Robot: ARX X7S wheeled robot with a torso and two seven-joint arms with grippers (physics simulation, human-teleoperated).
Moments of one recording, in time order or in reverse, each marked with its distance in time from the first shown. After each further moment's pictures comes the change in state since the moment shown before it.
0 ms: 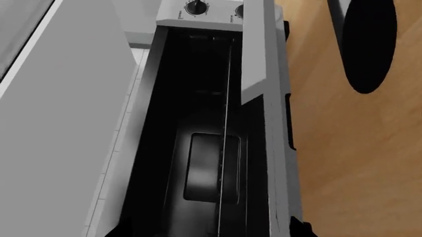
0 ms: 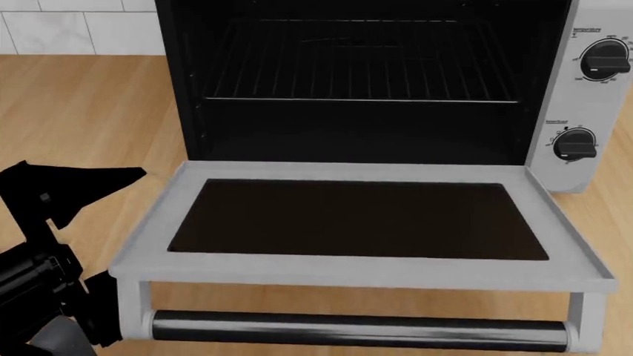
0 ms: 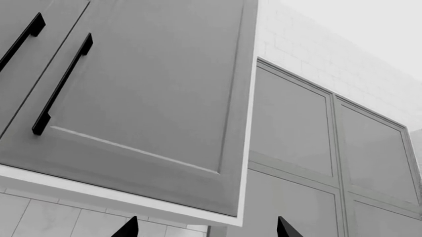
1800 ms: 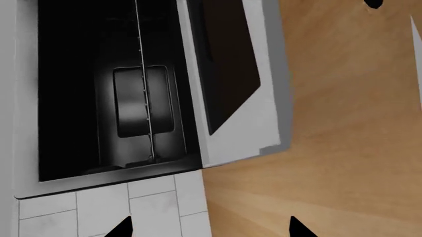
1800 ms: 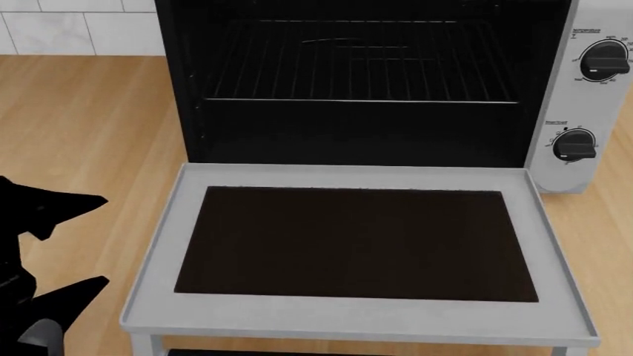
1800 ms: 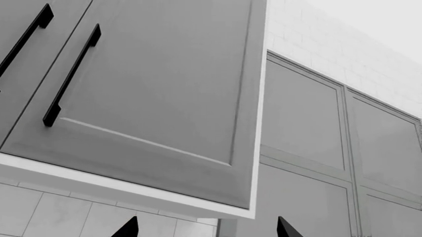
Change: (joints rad) left arm 0.067 -0.145 -0.030 0.247 0.044 -0.359 0.315; right arm 0.785 -0.112 -0.711 0.002 -0.047 0.192 -0.058
